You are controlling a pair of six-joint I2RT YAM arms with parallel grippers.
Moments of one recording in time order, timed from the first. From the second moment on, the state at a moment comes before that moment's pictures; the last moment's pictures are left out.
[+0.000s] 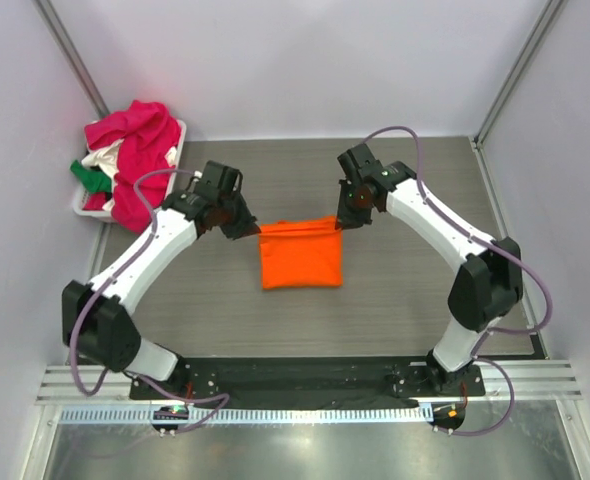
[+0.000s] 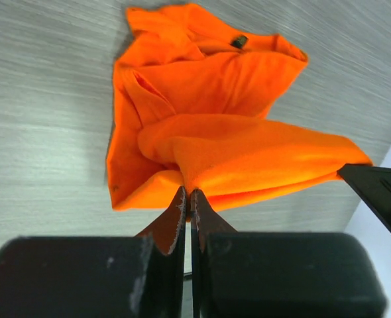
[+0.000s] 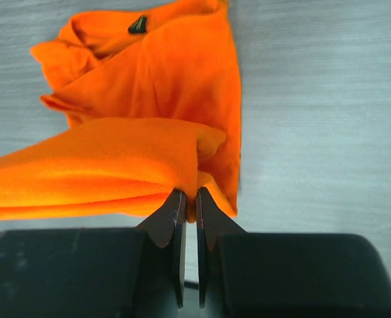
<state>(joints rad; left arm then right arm) -0.45 1.43 1.28 -0.75 0.04 -0.90 0.51 1.68 1.53 -0.92 0.03 0.64</state>
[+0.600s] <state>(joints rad) -0.32 1.95 1.60 -0.73 0.13 -0.78 0.41 2.11 1.88 -0.92 -0.03 0.53</state>
